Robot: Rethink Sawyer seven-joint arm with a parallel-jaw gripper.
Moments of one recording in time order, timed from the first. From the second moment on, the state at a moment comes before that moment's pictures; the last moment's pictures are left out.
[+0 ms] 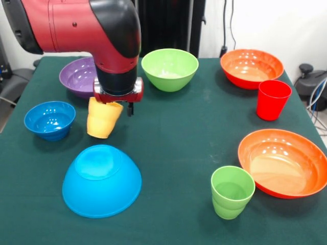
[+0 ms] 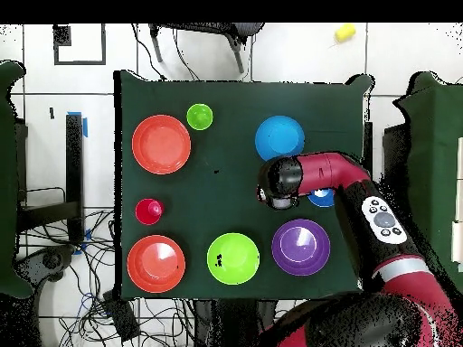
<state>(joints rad) -0.70 -0.40 0.51 1.47 -0.77 0.97 1.82</state>
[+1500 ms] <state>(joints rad) -0.57 -0.52 0.34 1.46 -0.75 0.97 1.82</state>
